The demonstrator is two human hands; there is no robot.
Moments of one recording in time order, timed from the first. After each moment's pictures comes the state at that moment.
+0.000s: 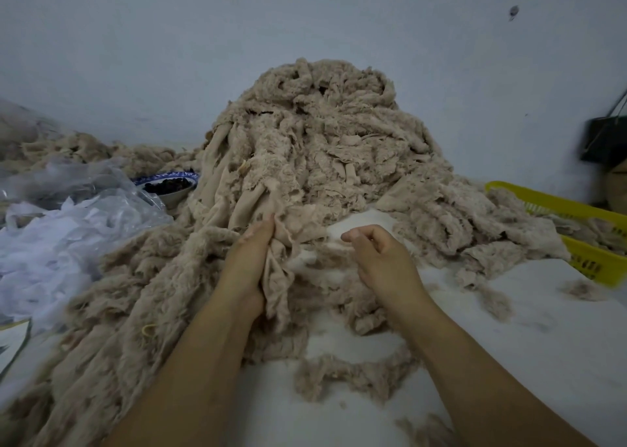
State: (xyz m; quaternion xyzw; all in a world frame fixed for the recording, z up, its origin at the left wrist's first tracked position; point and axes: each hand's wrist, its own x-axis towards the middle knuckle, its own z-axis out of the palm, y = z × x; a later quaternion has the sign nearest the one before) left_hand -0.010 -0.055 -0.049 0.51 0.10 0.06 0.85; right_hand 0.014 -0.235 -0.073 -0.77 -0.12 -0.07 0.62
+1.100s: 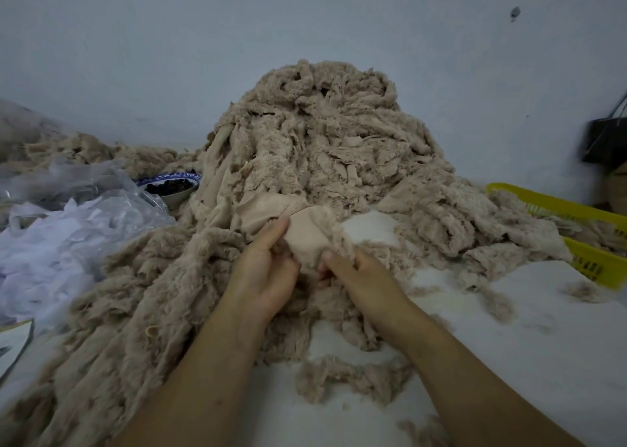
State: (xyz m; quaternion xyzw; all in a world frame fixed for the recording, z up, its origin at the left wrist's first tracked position) left_hand -0.001 -0.063 -0.052 0.30 0.02 0.01 0.95; right_hand 0.000 -0.218 -0.077 -0.75 -0.19 0.01 0.63
